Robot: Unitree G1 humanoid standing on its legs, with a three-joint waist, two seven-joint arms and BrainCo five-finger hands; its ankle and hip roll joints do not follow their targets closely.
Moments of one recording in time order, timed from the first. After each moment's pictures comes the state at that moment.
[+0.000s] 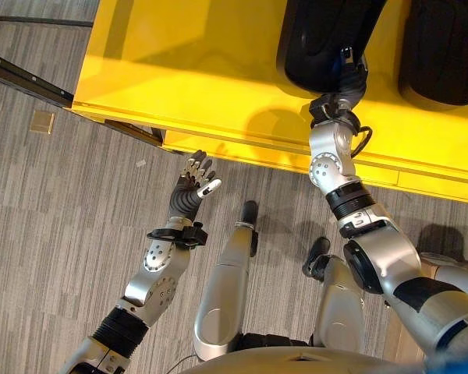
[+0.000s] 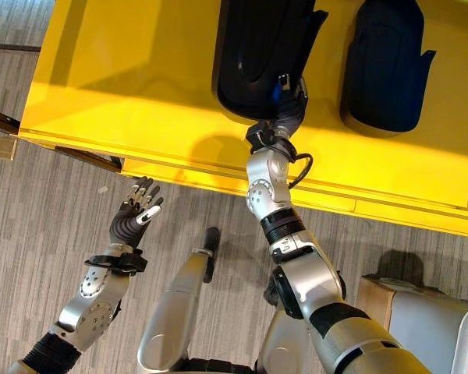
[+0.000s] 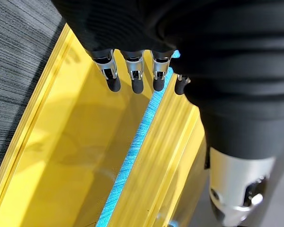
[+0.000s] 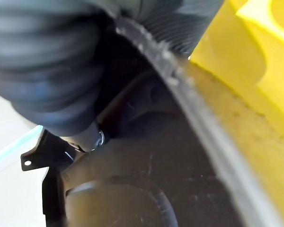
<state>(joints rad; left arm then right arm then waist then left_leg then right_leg) -0.05 0.51 -0.38 -0.06 -0.81 -0.29 0.20 -0.98 -0.05 0.15 0.69 0.86 -0.50 -0.44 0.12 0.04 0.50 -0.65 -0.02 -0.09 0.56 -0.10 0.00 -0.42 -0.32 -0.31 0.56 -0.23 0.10</state>
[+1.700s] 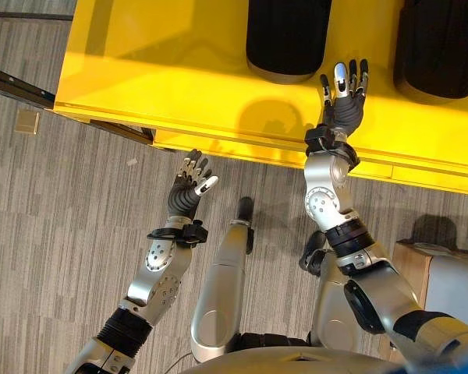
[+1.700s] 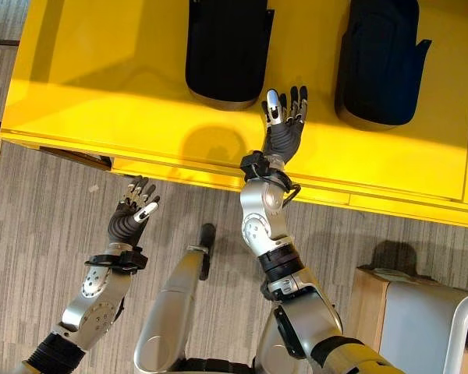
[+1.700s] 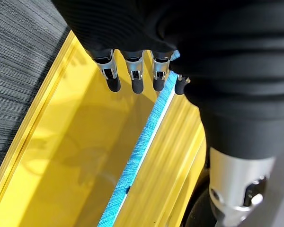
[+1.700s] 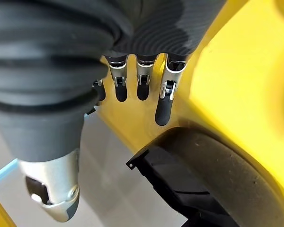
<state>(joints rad) -0.05 0.48 -0.36 -0.06 -0.80 -0.29 0.24 -0.71 -0.01 0.23 0.32 0.76 -0.51 -0.53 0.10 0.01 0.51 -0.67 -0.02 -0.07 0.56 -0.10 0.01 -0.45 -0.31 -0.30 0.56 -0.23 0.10</state>
